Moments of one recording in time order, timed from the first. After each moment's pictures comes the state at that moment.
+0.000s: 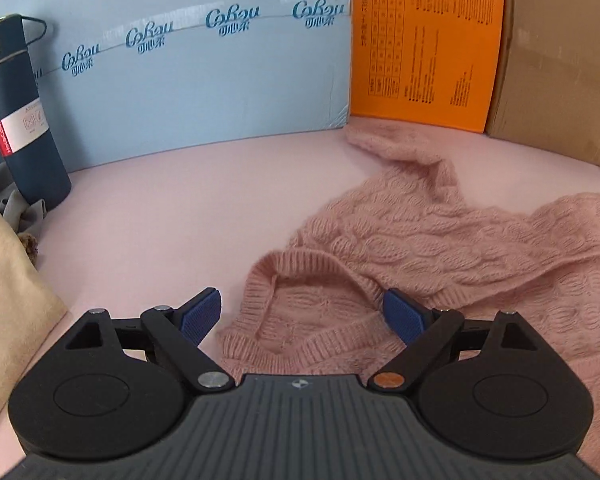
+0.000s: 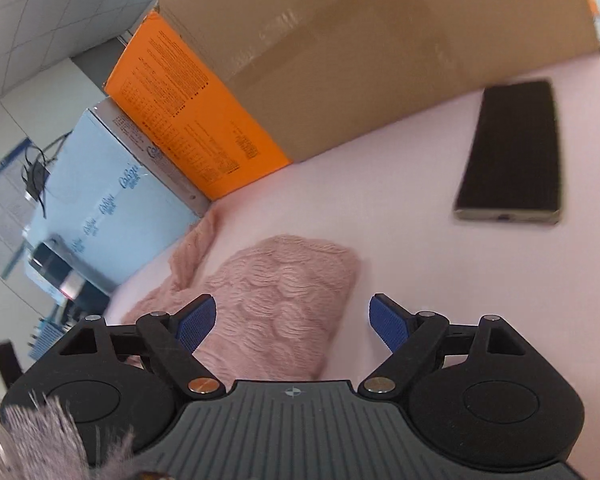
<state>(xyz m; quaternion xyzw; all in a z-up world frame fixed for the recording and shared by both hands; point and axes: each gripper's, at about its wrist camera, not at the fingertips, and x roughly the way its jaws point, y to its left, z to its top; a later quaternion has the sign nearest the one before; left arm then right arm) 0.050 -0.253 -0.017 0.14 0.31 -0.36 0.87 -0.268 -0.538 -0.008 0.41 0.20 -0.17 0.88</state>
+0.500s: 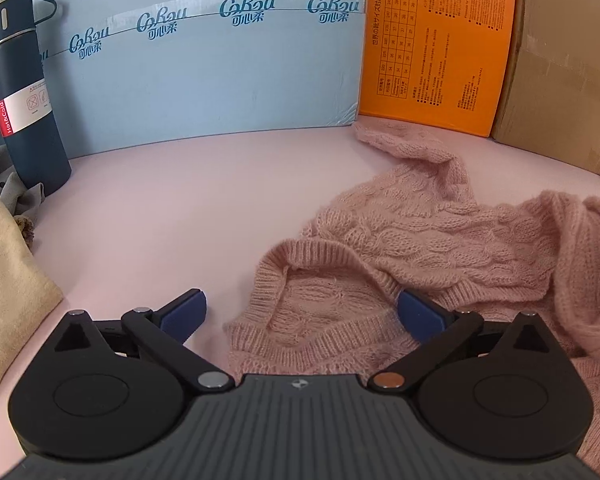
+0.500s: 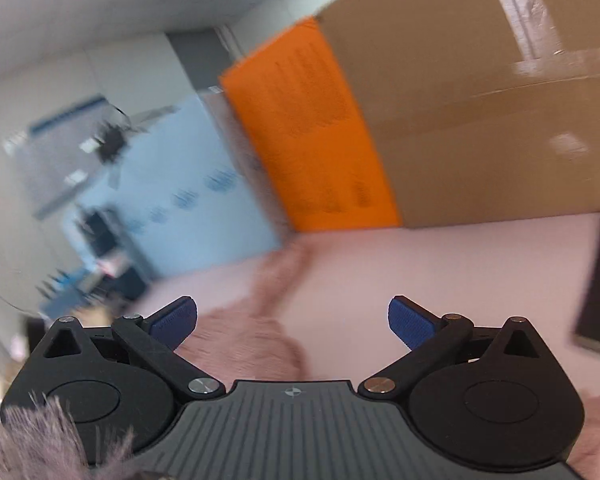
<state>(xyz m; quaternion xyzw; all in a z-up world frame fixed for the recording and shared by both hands) 0.055 -0.246 -0.018 0.13 0.32 -0.36 0.87 -0.214 -0.491 0.043 0.22 0.20 -0.15 0.94</state>
